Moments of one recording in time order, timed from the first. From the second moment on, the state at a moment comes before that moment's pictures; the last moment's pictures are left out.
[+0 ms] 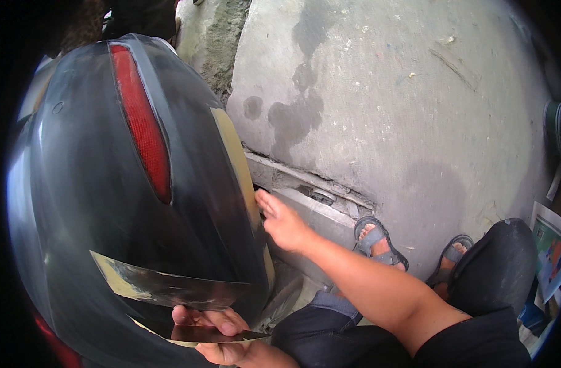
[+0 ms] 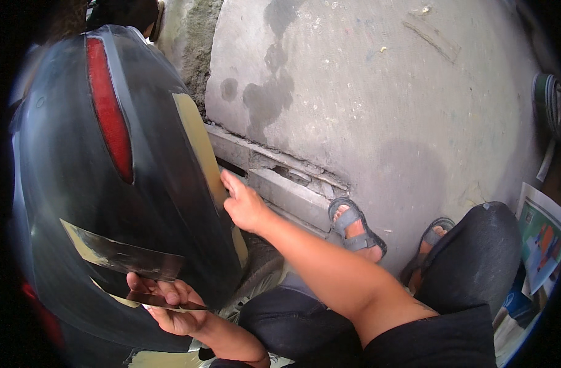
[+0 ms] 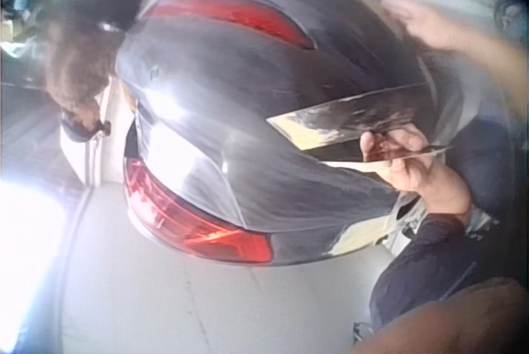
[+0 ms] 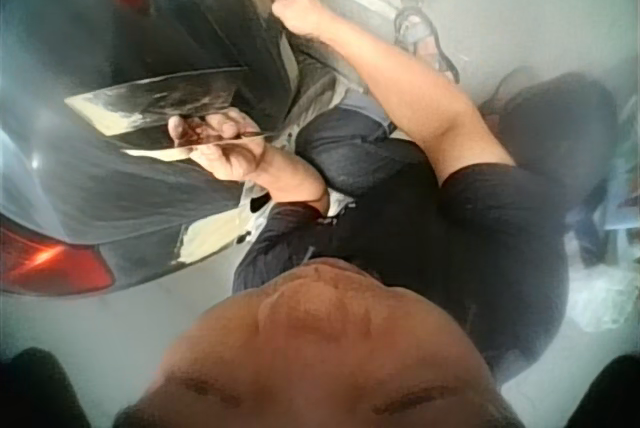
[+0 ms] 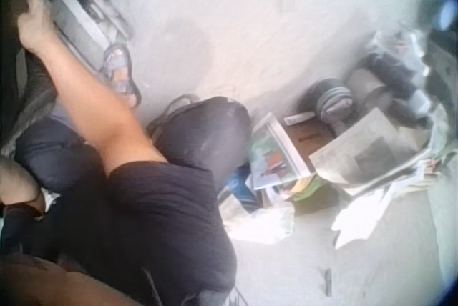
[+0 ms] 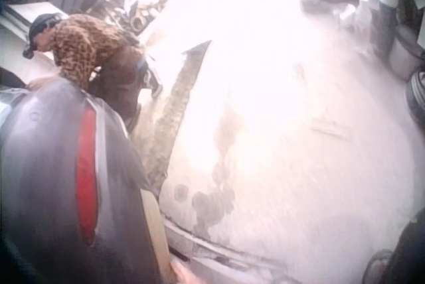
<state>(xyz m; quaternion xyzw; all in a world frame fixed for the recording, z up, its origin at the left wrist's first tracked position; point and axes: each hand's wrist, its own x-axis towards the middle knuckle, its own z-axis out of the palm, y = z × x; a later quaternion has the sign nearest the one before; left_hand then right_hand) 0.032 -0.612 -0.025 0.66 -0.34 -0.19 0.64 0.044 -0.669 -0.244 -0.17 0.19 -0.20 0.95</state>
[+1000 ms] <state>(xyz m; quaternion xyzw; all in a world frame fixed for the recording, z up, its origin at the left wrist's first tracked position) 0.009 -0.612 -0.009 0.65 -0.27 -0.12 0.70 -0.012 -0.628 -0.190 -0.53 0.10 0.02 0.84</state>
